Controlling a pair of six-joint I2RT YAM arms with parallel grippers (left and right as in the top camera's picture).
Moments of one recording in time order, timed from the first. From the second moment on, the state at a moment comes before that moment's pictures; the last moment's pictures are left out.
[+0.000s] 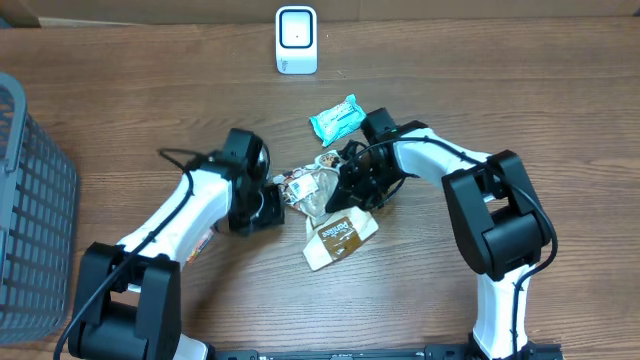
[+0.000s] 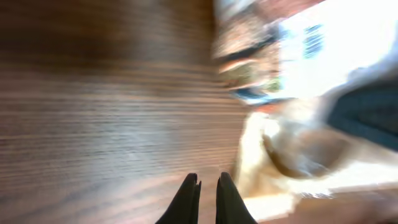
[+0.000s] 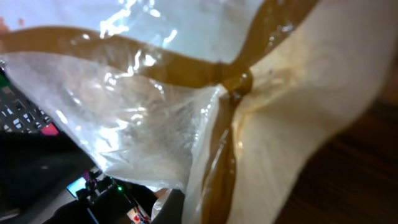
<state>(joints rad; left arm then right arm) -0.27 1.67 1.02 -0.83 0.33 -0.45 0.40 2.15 1.34 -0.78 -0.84 0.32</state>
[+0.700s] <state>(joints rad) -0.16 1.64 1.71 -1.17 0.55 -0.59 0.36 2.15 1.34 -0.80 -0.85 0.22</state>
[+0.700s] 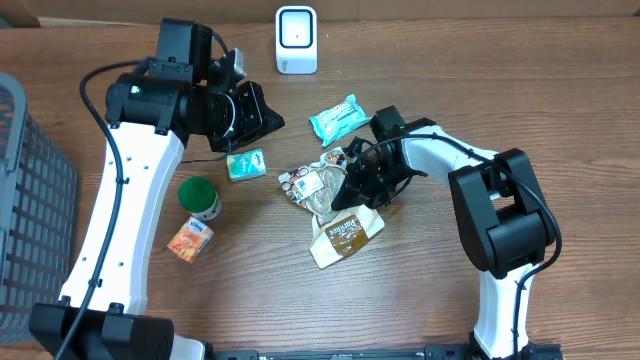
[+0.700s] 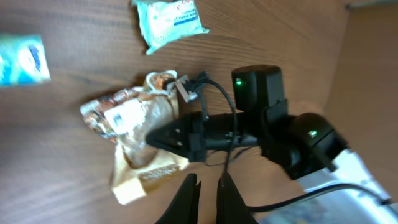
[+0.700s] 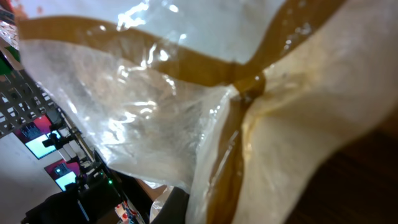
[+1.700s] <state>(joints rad) -0.14 1.64 1.71 -1.23 0.07 -0.68 0.34 2.02 1.43 -0.89 -0.84 0.20</state>
